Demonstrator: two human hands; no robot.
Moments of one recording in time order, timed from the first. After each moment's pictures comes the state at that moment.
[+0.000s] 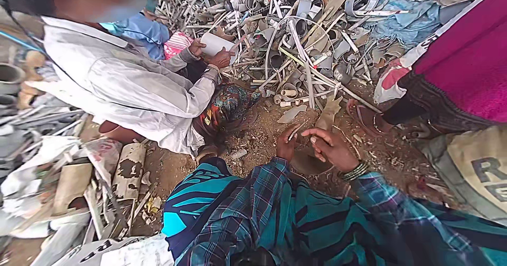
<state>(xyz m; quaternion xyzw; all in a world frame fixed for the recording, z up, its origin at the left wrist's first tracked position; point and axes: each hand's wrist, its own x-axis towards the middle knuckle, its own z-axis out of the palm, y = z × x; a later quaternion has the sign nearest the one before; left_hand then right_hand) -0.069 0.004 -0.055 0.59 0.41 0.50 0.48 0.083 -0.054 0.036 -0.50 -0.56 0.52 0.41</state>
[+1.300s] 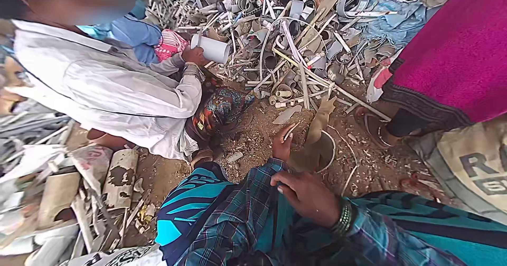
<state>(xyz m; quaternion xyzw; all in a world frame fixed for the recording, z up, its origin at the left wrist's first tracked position) -0.065 0.011 -0.047 0.59 0.43 0.48 0.49 0.024 -0.113 0.058 -0.43 -0.78 0.36 0.29</state>
